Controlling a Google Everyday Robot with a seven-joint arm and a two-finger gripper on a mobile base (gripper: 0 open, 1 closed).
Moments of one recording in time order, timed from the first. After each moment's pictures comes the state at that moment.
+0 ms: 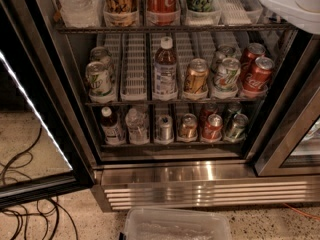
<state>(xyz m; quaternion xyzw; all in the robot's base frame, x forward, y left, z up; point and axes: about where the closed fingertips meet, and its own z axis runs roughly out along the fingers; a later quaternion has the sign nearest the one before) 0.630 -0.076 1.163 -0.12 0.69 0.21 0.68</state>
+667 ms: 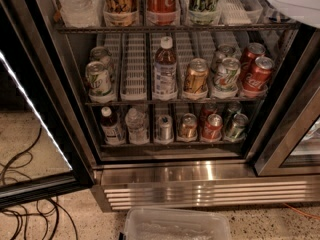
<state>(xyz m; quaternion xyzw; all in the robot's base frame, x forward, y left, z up) 0.604 -0.046 1.155 -0.19 0.69 0.28 0.63</state>
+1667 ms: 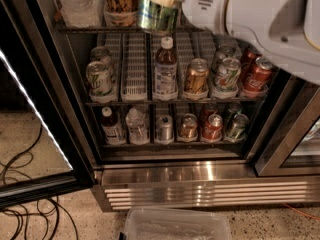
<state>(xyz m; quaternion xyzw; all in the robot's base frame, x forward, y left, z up) 0.523 -0.002 1.117 -0.16 0.71 0.35 0.58</state>
